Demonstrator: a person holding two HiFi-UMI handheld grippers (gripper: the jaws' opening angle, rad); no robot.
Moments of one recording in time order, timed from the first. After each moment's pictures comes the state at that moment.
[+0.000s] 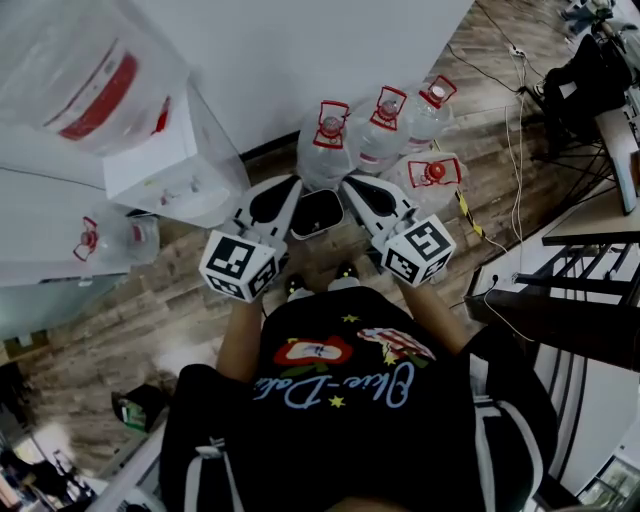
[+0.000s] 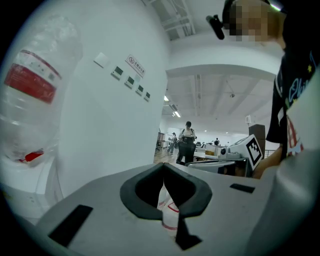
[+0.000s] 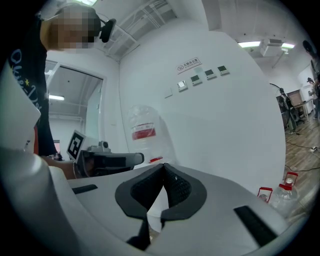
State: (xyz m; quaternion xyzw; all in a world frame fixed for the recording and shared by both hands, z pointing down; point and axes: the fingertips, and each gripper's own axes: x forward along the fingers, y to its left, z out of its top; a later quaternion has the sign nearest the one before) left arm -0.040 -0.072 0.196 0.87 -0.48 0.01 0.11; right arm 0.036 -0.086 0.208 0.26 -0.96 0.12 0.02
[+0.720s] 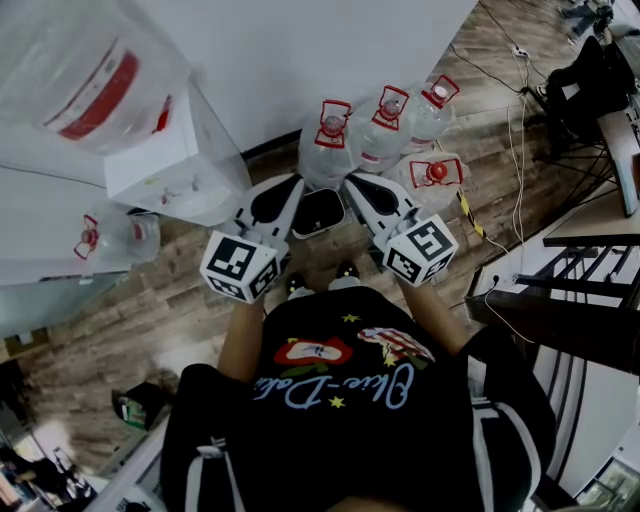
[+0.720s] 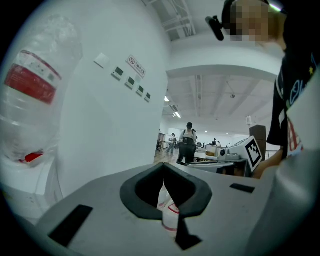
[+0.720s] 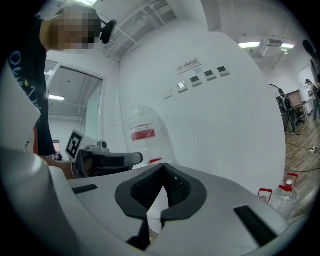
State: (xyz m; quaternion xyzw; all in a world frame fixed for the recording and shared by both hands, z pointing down) left arm -0.038 -0.075 0.193 0.87 -0.48 0.01 0.11; right arm 0.038 -0.092 0.207 0.26 -0.96 0.12 0.01
